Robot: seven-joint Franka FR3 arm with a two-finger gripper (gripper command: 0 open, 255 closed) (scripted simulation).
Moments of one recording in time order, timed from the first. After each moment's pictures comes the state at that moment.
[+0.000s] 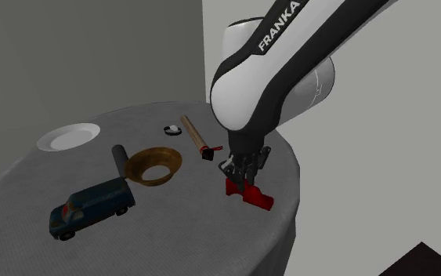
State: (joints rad) arm 0.10 0.19 0.07 -2.31 -0.10 2.47 0.09
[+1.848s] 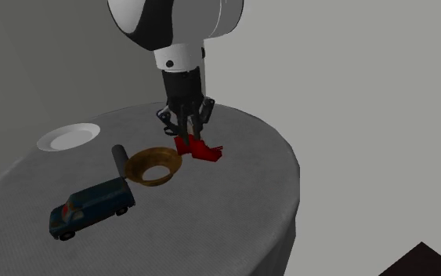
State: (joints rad) arm 0.19 0.37 0.12 -1.75 -0.10 2.08 0.20
